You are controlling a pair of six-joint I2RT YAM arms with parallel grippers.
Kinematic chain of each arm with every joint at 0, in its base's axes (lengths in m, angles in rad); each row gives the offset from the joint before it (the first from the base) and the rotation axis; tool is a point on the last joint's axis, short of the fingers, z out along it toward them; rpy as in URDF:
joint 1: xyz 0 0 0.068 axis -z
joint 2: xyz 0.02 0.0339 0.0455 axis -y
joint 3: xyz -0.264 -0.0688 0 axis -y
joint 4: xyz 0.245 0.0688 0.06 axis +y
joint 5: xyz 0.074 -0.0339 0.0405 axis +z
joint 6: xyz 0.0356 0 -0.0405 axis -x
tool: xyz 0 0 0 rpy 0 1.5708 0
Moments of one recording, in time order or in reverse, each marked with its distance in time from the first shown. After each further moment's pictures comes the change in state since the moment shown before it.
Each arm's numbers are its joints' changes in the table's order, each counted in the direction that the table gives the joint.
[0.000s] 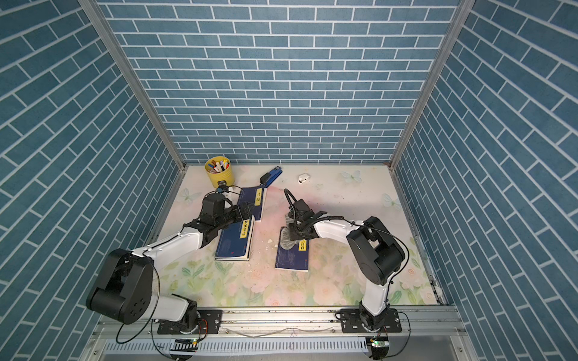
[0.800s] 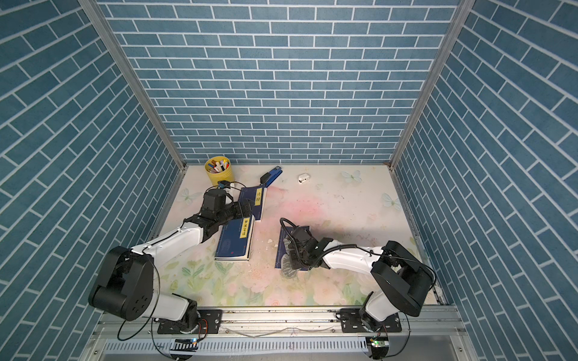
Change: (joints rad) left arm 0.000 -0.032 0.080 0.069 0.020 -0.068; right arm -0.213 0.275 -0.293 0.011 -0.052 -0.146
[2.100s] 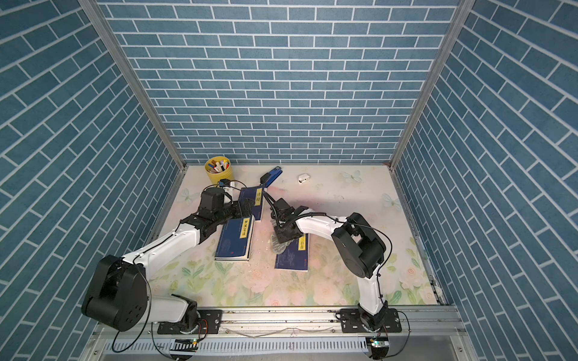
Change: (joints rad) left arm 0.019 0.077 0.014 0.066 -0.001 -0.030; right arm 0.076 -0.409 0.534 0.204 0.024 0.243
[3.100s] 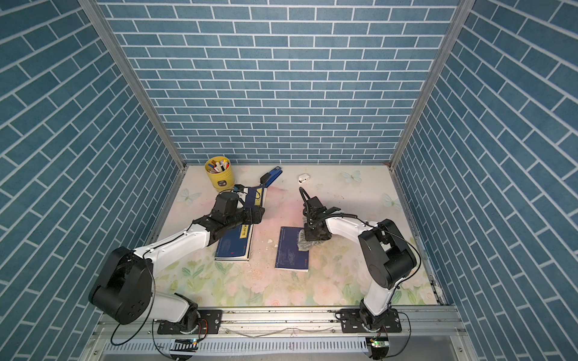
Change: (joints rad) left arm 0.147 -0.065 0.006 0.011 0.065 -0.022; right arm 0.319 0.200 -0.250 0.012 -0.027 -0.046
